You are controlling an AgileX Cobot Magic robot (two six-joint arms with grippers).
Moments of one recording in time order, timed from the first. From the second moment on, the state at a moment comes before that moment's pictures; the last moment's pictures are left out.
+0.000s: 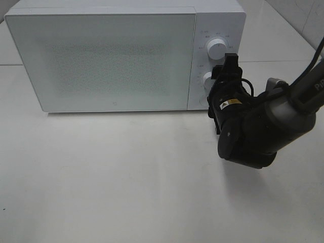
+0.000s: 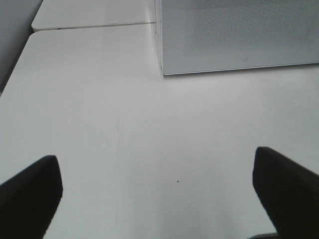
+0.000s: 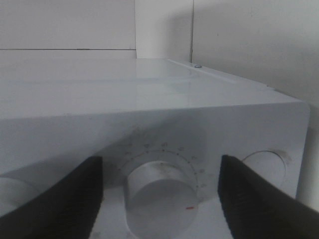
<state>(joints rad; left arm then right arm) 0.09 0.00 -0.50 -0.18 1.05 0.18 0.63 2.08 -0.78 0.79 -1.20 1.26</state>
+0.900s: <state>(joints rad) 0.09 0.00 -0.50 -0.18 1.05 0.18 0.63 1.71 -0.46 0.59 -0.91 0.93</state>
